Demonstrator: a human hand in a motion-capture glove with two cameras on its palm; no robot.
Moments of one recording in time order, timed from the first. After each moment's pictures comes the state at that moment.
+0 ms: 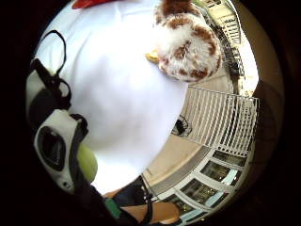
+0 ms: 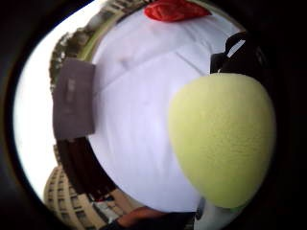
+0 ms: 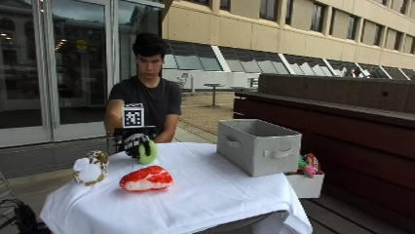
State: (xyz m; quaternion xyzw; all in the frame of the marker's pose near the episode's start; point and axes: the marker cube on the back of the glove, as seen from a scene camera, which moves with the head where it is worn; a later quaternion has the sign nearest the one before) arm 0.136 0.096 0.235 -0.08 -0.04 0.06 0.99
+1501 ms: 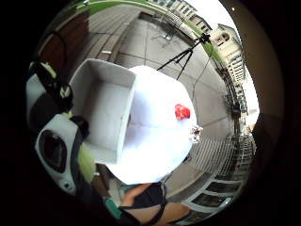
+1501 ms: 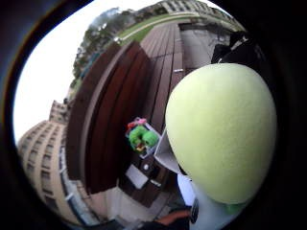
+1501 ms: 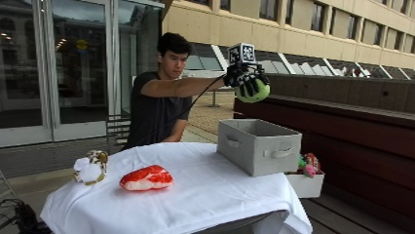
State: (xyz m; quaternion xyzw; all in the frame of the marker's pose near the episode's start) arm -0.303 -0.059 -0.051 0.01 -0.05 -0.11 0.99
